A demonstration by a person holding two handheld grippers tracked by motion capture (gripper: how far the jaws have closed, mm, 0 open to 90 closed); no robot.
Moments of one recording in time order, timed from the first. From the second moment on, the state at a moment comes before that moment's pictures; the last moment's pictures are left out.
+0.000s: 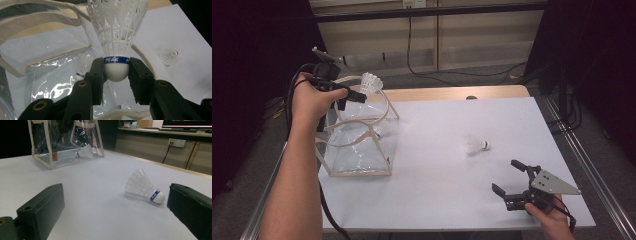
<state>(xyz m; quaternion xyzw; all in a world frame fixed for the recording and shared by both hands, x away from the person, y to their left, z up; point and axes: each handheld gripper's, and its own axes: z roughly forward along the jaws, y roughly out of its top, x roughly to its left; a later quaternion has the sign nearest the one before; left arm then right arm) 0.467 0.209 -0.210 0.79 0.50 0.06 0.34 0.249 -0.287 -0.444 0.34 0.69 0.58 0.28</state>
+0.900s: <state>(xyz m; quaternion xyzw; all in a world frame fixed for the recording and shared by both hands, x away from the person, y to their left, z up) 0.472 0.217 -0.221 0.78 0.53 0.08 0.33 0.249 -0.288 -0.444 0.33 0.69 0.58 0.28</state>
